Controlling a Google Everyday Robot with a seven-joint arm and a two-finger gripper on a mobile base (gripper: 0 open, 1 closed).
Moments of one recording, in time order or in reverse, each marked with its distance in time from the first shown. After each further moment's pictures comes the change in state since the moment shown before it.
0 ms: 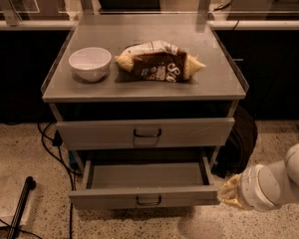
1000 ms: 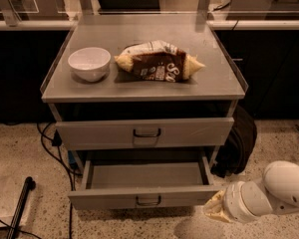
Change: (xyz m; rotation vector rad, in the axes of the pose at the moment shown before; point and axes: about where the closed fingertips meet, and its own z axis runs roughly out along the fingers) arm 0.025 0.025 0.094 -0.139 -0.095 0.014
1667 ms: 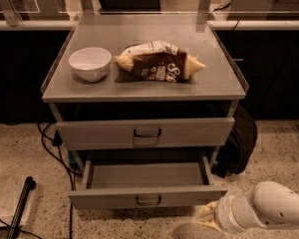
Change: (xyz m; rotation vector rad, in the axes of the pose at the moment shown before) arm 0.026 0.002 0.064 0.024 -0.062 -0.012
